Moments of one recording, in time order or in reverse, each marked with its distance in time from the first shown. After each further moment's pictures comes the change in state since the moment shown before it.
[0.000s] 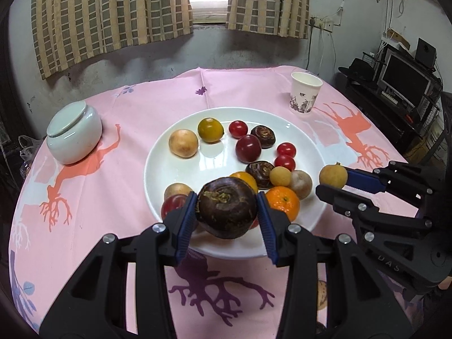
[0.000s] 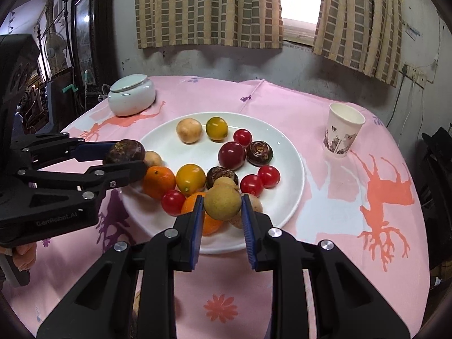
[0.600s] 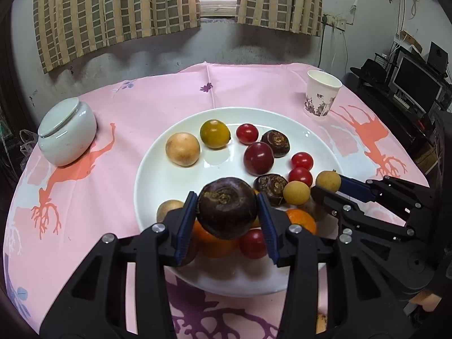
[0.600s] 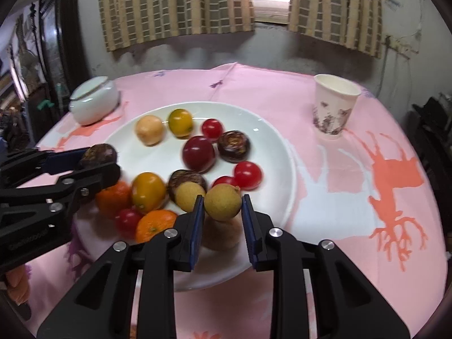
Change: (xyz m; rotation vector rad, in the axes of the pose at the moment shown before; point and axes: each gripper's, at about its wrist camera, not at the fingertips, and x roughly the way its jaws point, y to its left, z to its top) left arm 0.039 0.000 0.017 -0.031 0.010 0.038; right arm 0.050 -0.023 0.004 0.118 0.036 -0.105
